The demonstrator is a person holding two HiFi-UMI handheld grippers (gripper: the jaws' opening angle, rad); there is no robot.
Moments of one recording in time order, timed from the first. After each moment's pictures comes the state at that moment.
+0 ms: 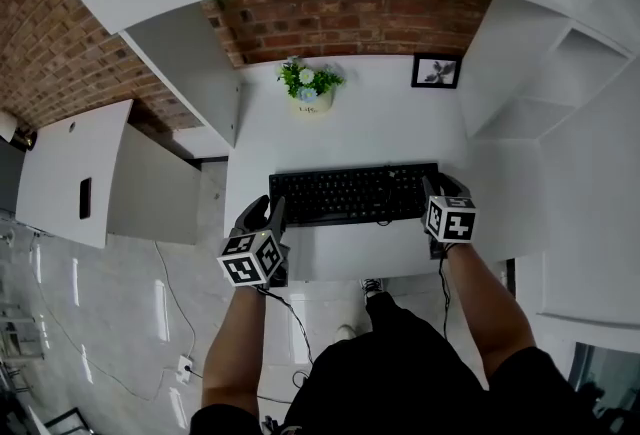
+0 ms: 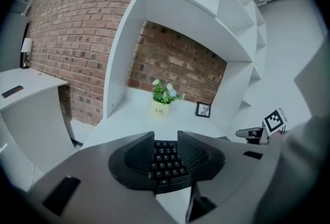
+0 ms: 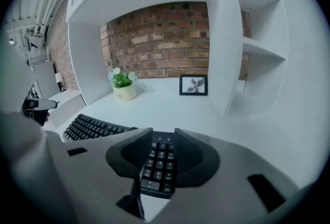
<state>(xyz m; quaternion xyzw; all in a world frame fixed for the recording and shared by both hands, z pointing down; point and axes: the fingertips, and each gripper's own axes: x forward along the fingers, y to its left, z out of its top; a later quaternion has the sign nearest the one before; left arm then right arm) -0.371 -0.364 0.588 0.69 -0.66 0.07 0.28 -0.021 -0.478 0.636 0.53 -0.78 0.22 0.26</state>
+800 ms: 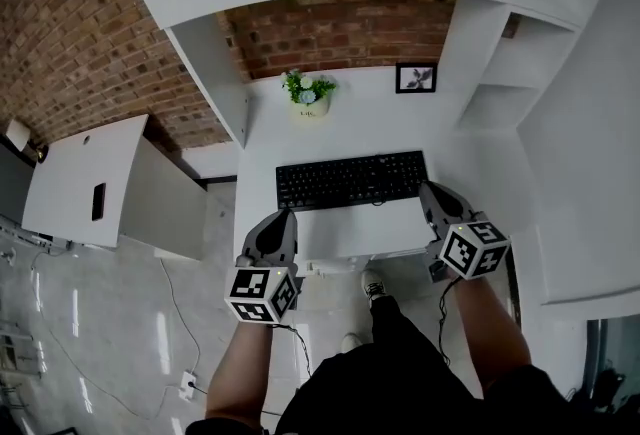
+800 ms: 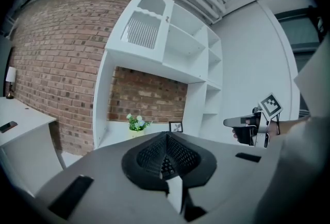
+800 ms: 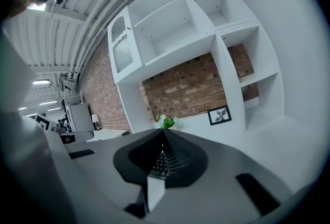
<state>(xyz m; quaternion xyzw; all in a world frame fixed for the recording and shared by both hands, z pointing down) -0.294 -0.238 0.445 0.77 -0.62 0.03 0.12 -0.042 -0.321 0.457 0.44 -0.87 0.21 0.02</state>
